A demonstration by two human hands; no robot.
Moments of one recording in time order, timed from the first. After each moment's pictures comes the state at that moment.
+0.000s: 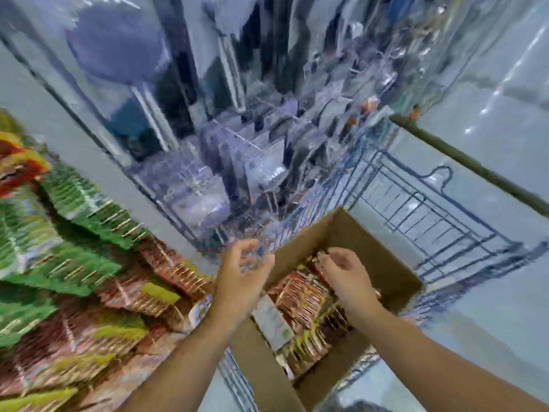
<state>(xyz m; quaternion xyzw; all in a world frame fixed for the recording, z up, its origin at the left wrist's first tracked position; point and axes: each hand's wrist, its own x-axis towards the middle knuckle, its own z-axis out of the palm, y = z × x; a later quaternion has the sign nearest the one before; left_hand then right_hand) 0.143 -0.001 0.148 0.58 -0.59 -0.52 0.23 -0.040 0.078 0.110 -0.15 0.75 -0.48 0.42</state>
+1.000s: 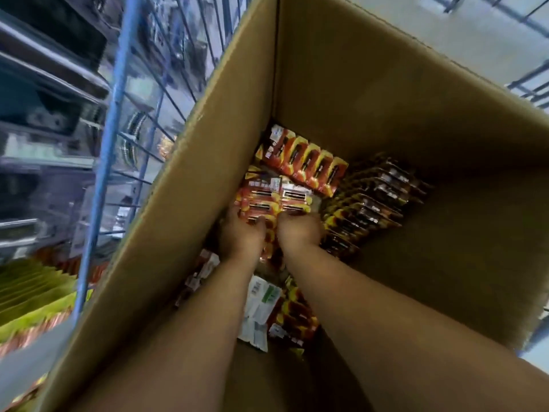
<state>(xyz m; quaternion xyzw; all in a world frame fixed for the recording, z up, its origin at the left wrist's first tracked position) 0.016 -0.044 -0.275 0.65 -0.62 -0.41 -0.17 -0.051 0.015 -0.269 0.27 0.82 -0.31 0.39</state>
